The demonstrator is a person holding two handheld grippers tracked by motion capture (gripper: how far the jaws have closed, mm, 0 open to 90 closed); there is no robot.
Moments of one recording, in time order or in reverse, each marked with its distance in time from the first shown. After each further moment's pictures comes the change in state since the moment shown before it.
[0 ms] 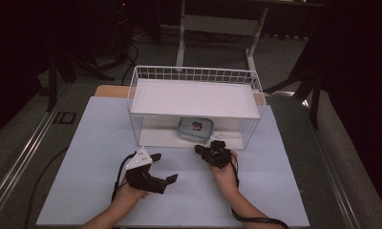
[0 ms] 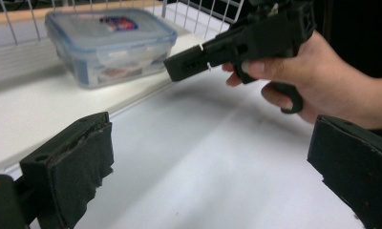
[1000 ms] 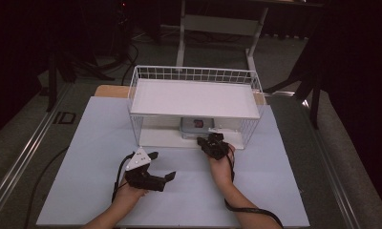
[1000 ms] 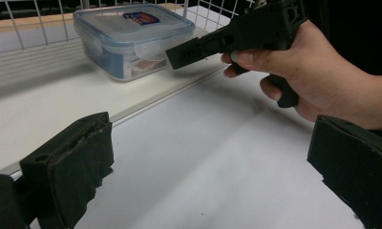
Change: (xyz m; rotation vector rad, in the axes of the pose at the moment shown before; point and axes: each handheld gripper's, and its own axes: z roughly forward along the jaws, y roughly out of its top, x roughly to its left) left arm 0.006 -0.003 0.001 -0.021 0.057 0.008; right arm -0.013 0.014 0.025 -0.013 -0.121 0.054
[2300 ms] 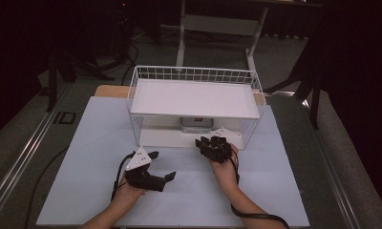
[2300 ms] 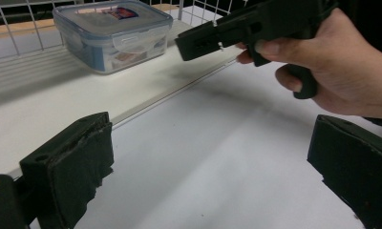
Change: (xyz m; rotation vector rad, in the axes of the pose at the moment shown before) left arm 0.000 0.002 0.001 0.005 -0.011 0.032; right arm 0.011 -0.001 -0.030 -0.064 0.029 -0.102
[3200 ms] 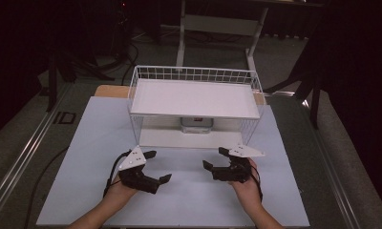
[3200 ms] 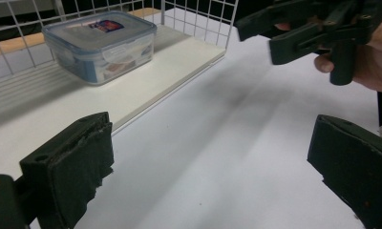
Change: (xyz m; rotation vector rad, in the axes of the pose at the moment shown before) left arm 0.007 0.008 -0.022 0.012 -0.068 0.073; right arm -0.004 -0.029 -0.078 -0.063 0.150 -0.103
